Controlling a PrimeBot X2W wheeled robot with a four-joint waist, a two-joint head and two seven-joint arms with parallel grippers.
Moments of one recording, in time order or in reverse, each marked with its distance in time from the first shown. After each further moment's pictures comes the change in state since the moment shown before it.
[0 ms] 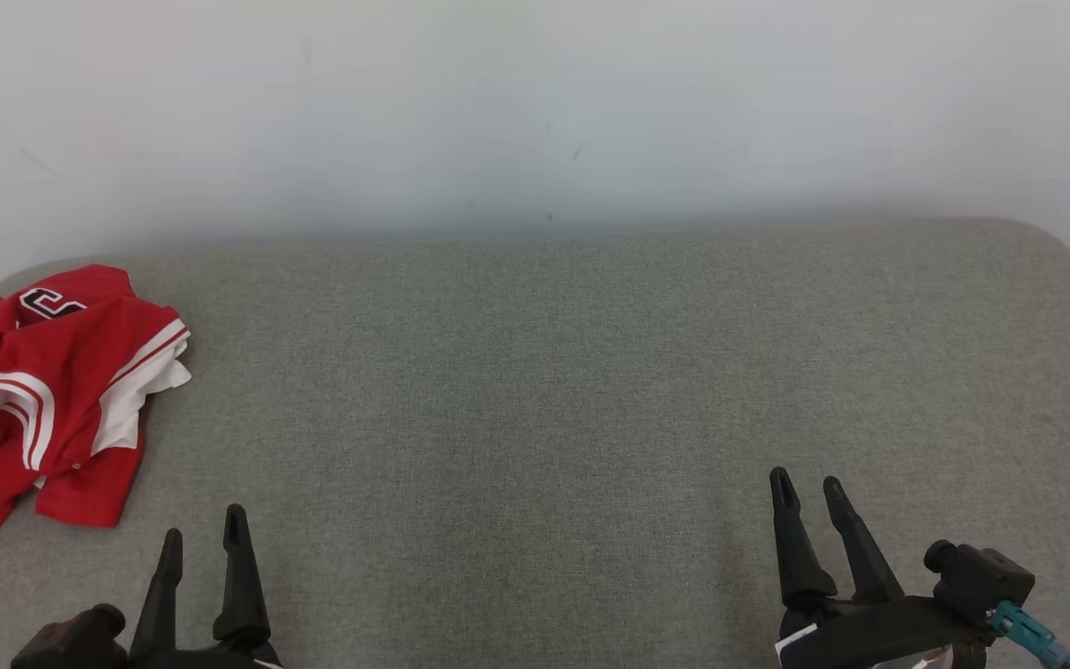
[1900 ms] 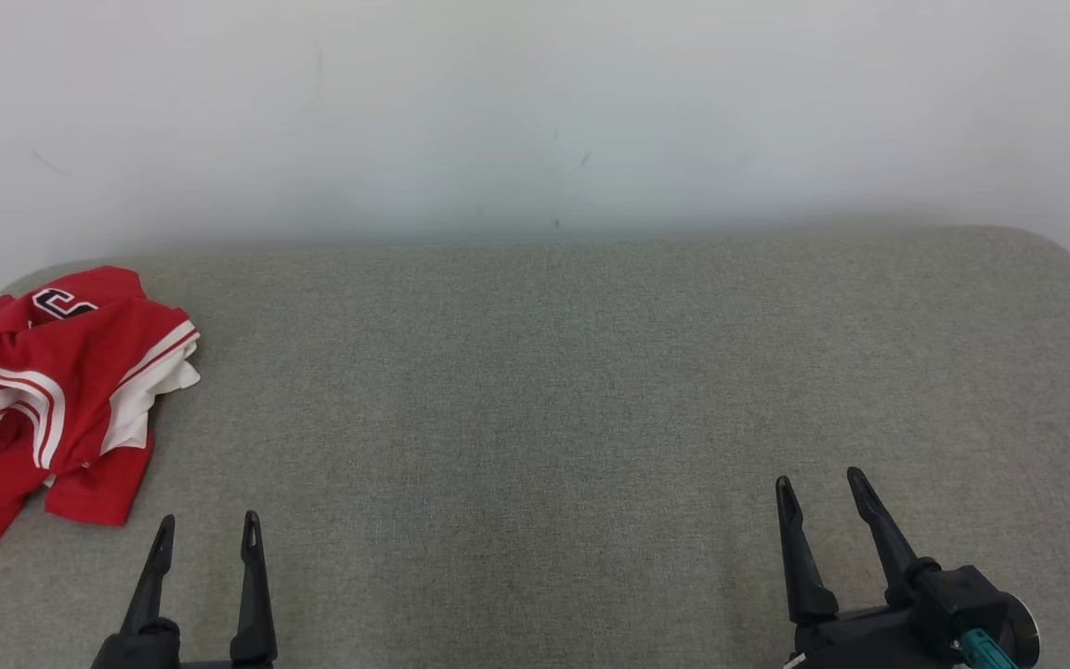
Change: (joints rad) left arm 0.032 0.019 0.003 -0.027 0.480 0.000 -0.121; right arm 0.025 -0.002 -0.050 -0.011 -0.465 0.000 -0.120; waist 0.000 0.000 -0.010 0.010
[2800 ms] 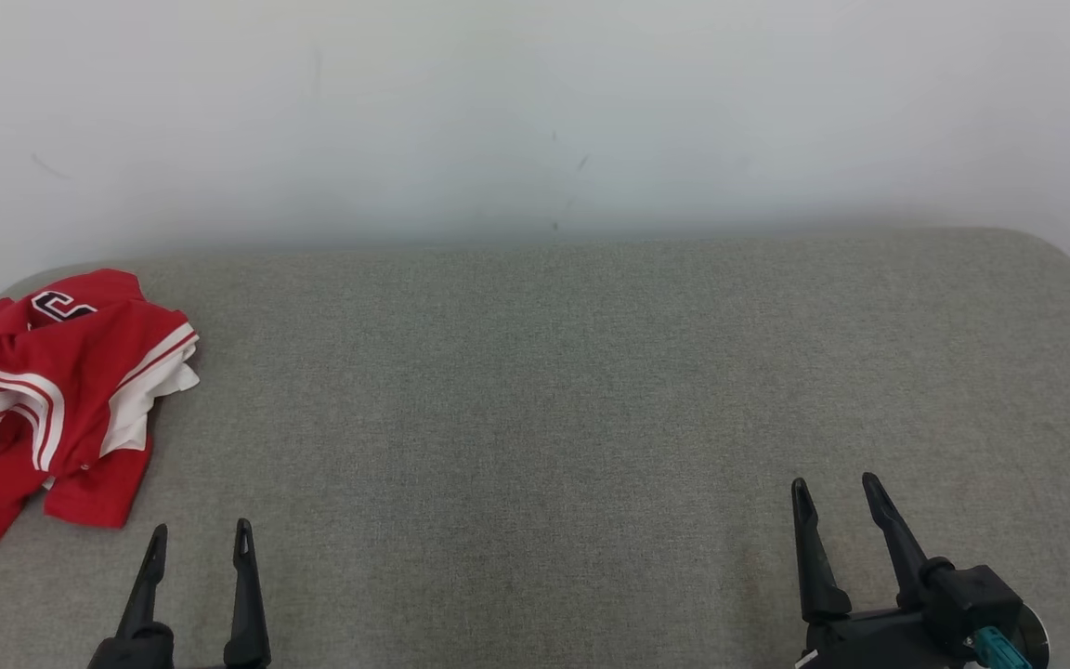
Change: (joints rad) left arm 0.004 -0.006 0.020 0.022 0.002 0.000 -0.002; right arm -0.009 0.000 -0.028 0.035 0.024 0.000 -0.002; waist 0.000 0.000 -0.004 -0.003
